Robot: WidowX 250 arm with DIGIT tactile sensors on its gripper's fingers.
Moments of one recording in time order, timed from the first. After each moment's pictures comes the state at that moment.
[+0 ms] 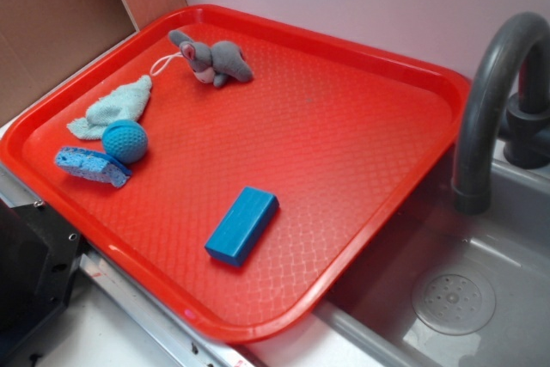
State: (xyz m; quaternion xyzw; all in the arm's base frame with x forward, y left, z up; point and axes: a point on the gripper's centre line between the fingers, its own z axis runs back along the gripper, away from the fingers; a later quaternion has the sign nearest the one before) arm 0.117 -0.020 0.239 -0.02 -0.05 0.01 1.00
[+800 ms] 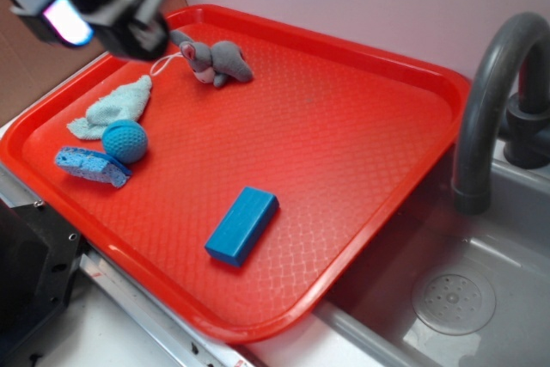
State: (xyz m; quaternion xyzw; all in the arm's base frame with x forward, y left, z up) arm 0.159 -0.112 0.174 -0.05 -0.07 0.09 0.99
